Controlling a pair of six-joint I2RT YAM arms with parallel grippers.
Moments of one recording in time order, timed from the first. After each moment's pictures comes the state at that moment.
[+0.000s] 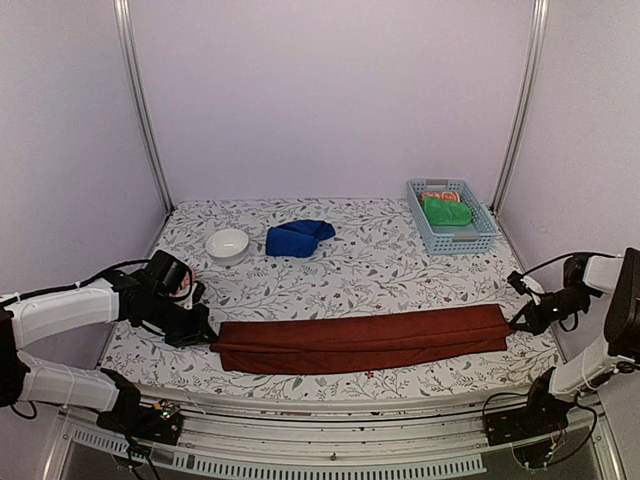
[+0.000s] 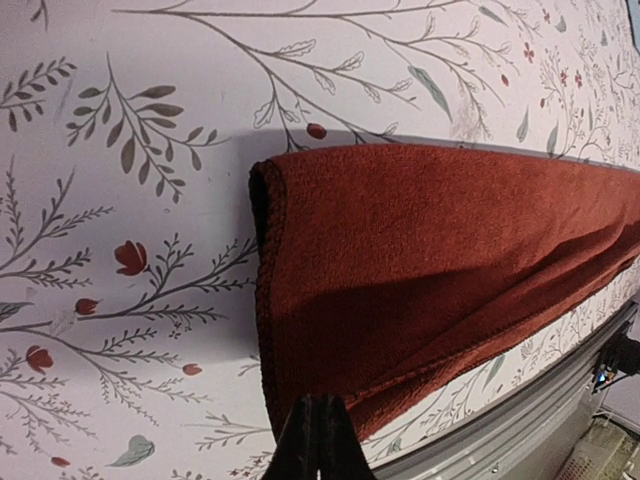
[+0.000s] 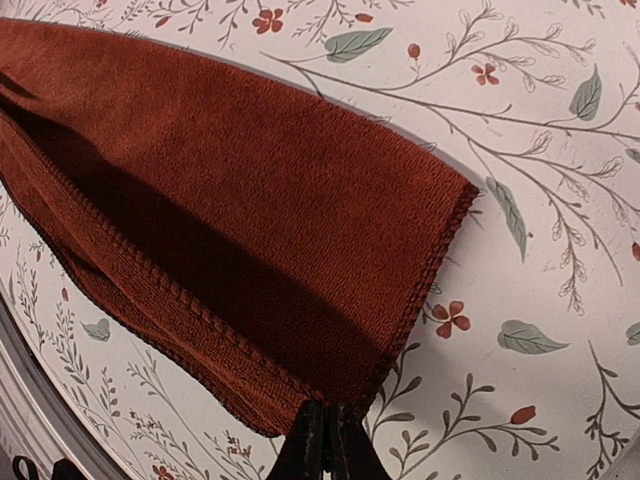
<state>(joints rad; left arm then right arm) -0.45 1.14 0.57 -0.57 0.28 -0.62 -0.49 1.38 0.71 -0.82 -0.55 -1.02</state>
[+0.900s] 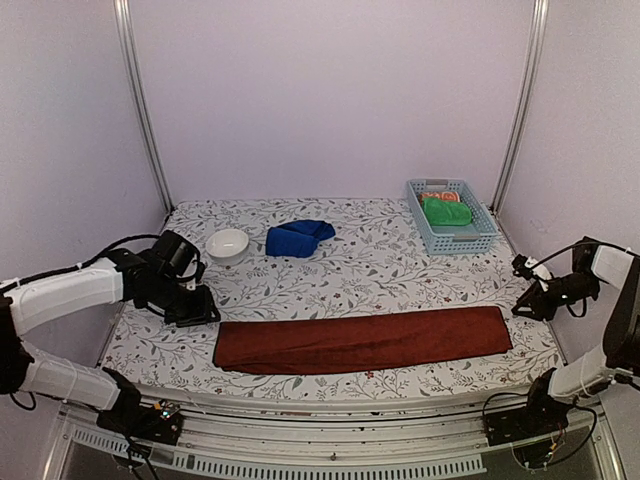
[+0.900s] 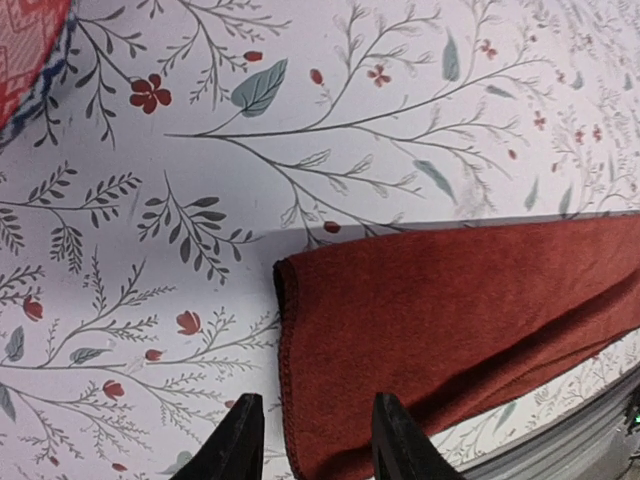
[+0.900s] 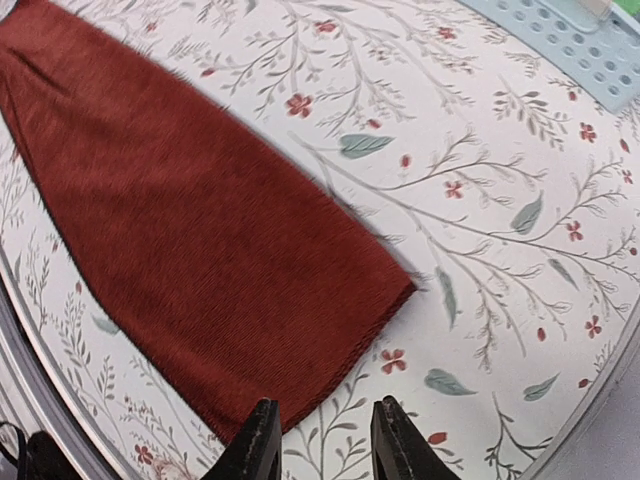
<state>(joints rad) -0.49 1.18 0.74 -0.67 0.09 -0.61 -0.49 1.30 0.80 -0.95 -0.61 -1.23</state>
